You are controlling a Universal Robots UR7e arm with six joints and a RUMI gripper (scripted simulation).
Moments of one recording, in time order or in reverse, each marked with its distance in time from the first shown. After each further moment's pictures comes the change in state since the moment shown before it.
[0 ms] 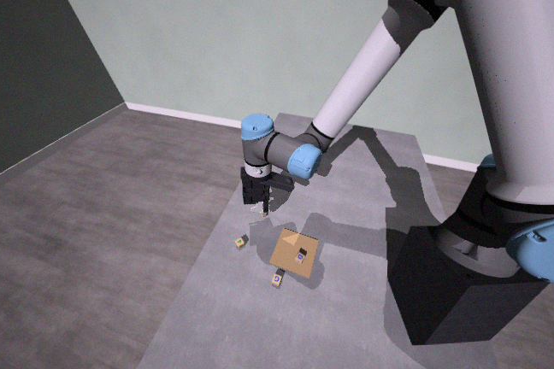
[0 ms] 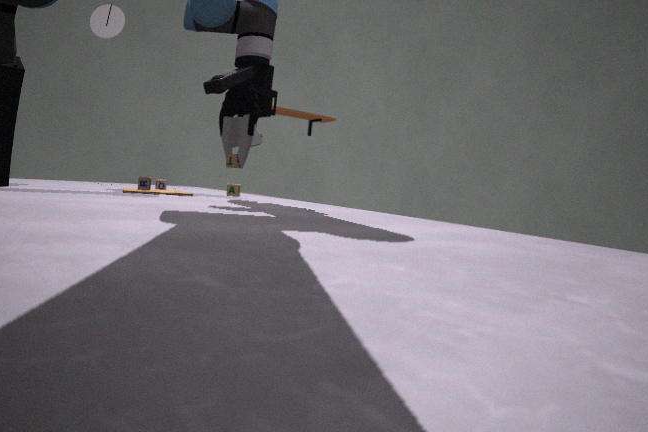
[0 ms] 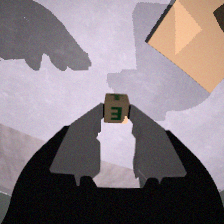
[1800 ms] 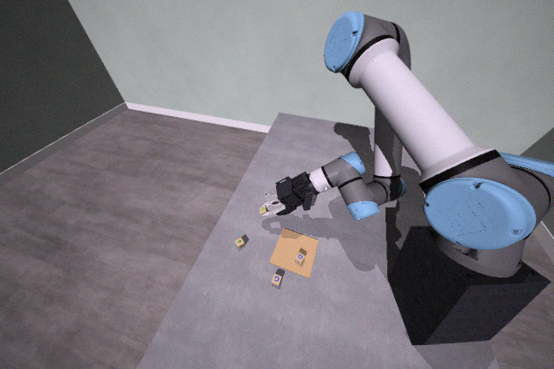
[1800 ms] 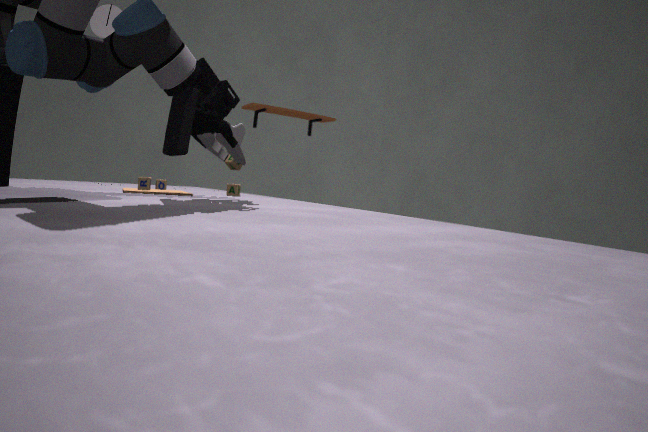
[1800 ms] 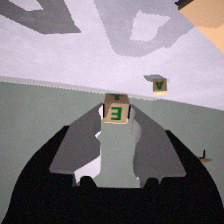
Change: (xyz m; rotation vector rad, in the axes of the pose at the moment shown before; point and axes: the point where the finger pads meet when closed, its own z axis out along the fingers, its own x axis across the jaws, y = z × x) arm 0.000 -0.003 0.002 -0.945 0.003 -0.002
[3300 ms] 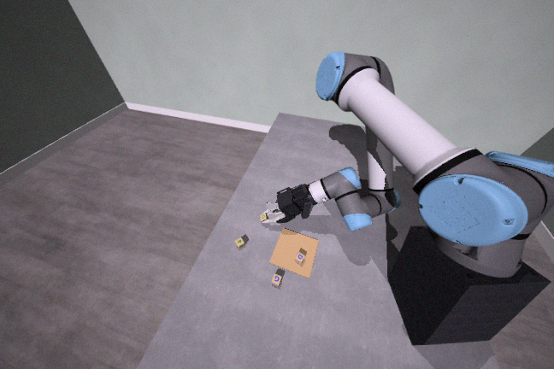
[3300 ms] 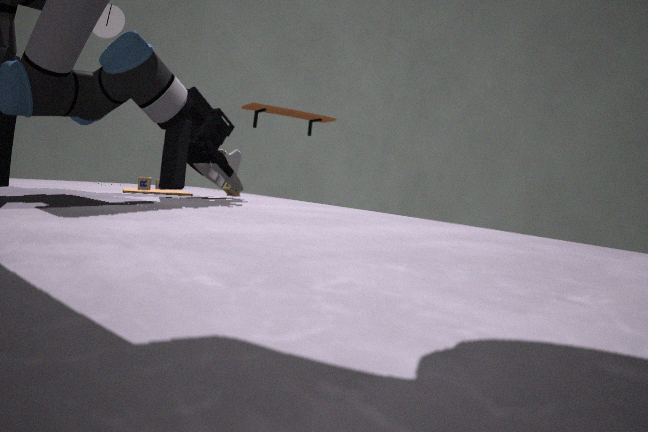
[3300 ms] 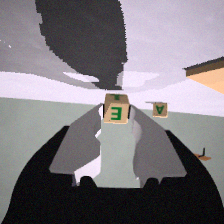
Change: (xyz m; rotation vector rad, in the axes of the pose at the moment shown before) arm 0.000 -0.041 0.028 -0.042 -0.004 -0.001
